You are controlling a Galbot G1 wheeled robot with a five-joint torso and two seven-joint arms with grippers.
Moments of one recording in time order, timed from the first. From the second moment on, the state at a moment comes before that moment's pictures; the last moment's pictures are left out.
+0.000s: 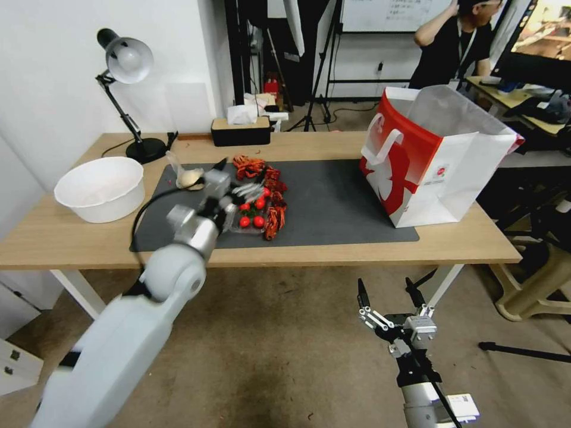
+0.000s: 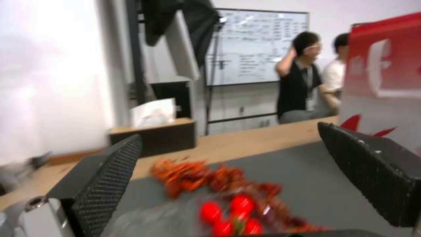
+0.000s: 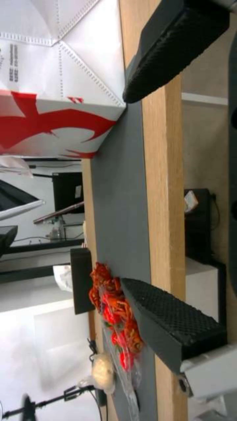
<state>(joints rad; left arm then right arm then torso) 1.11 -1.03 -0.25 -1.97 -0.50 0.00 -0.12 -1.82 1.30 0.38 2.14 0.16 0.36 0.15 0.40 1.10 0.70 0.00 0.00</state>
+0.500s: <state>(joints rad) 1.59 -1.15 -0.54 -2.05 -0.33 -0.19 -0.18 -1.84 1.28 0.38 2.16 0.15 0.36 0.15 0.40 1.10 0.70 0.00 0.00</state>
